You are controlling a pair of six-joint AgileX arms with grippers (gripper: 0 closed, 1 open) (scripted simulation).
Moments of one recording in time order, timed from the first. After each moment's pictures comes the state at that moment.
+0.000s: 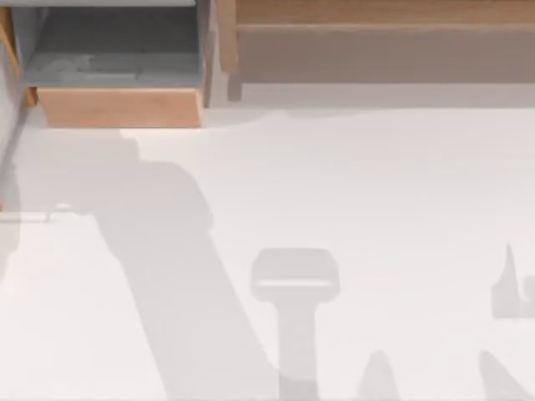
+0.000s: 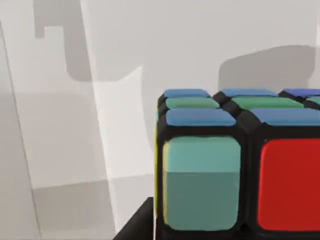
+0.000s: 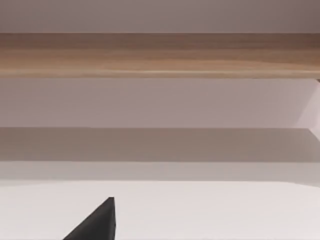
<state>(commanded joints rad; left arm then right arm) 0.35 2.39 2.35 -1.31 0.14 0.50 0.00 0.00 0.00 0.00 0.00 0.00</state>
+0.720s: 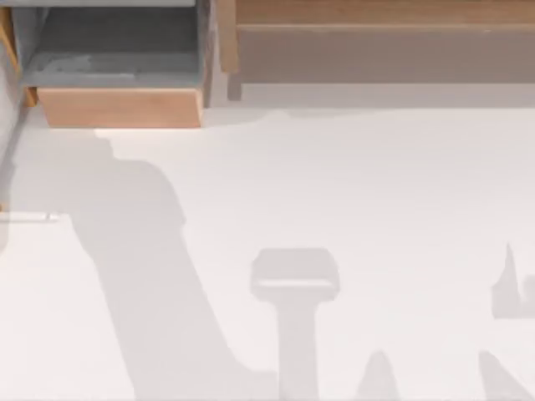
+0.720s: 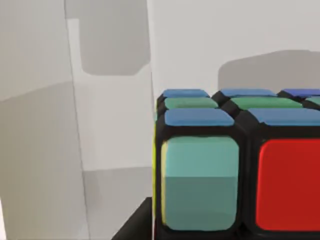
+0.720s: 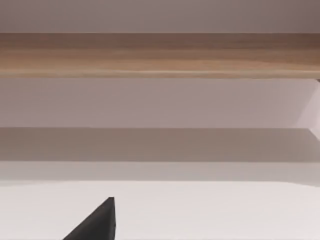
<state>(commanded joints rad) 0.39 2.48 2.51 -1.37 0.11 0.48 0.00 0.00 0.00 0.00 0.00 0.00</state>
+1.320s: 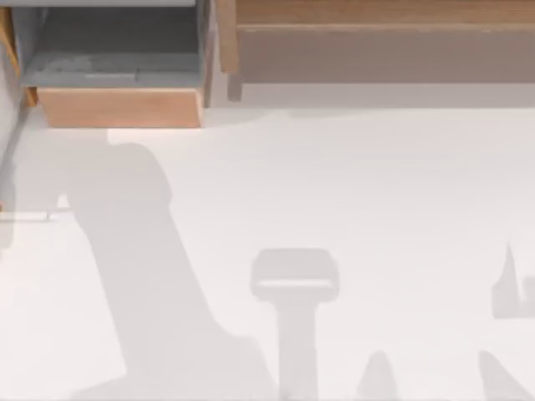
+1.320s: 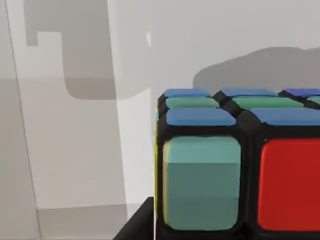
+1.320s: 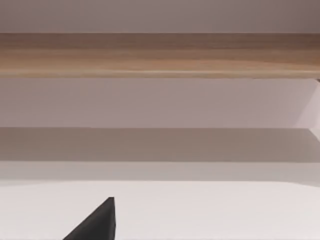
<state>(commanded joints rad) 0.35 2.56 2.53 -1.36 0.09 0.45 0.00 0.00 0.00 0.00 0.00 0.00</state>
